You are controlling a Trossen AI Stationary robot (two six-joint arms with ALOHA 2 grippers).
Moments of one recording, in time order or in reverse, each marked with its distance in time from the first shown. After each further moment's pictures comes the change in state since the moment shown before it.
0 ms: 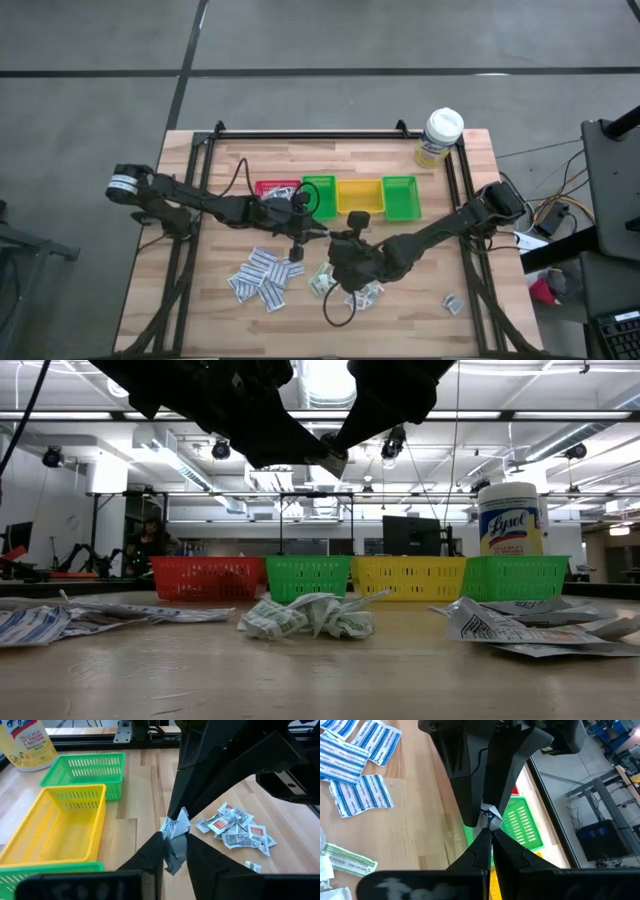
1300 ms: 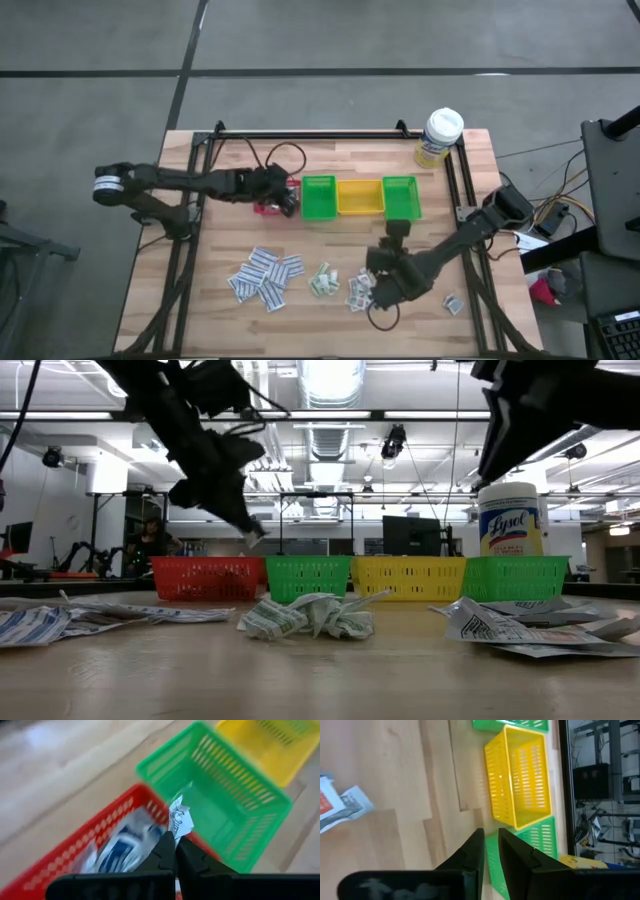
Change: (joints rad) left arm 0.283 -0.134 -0.008 -0.587 -0.207 -0.568; right arm 0.160 -0.035 -0.003 -0.768 -0.166 0.495
